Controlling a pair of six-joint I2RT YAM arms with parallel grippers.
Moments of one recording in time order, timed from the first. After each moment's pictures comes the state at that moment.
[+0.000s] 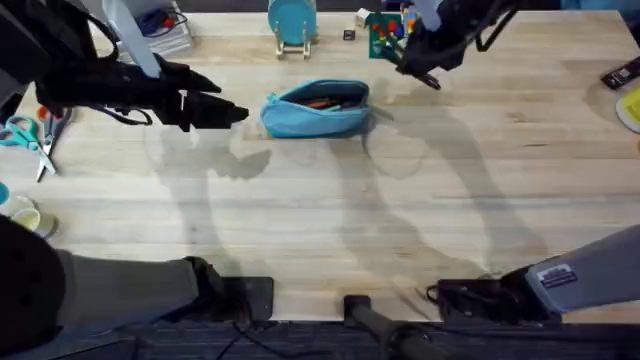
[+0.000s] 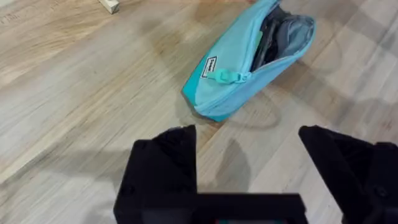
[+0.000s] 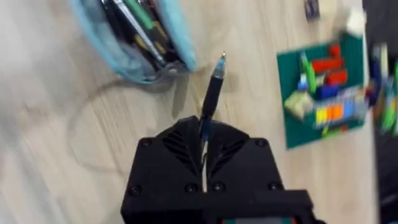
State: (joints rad) left arm 0.42 1.52 1.13 -1.02 0.91 1.00; right arm 0.27 1.75 1.60 -0.98 -0.23 -1.01
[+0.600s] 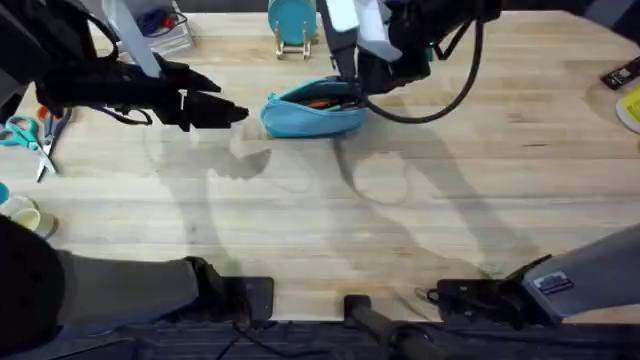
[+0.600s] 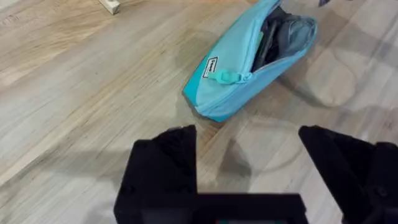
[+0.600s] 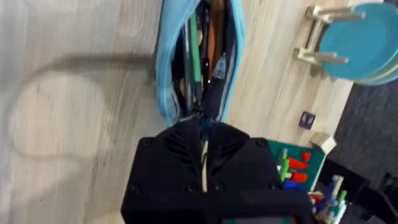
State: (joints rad) left arm 0.42 1.52 1.13 -1.01 0.91 1.00; right arm 0.46 1.76 1.60 -0.98 -0.24 -1.37
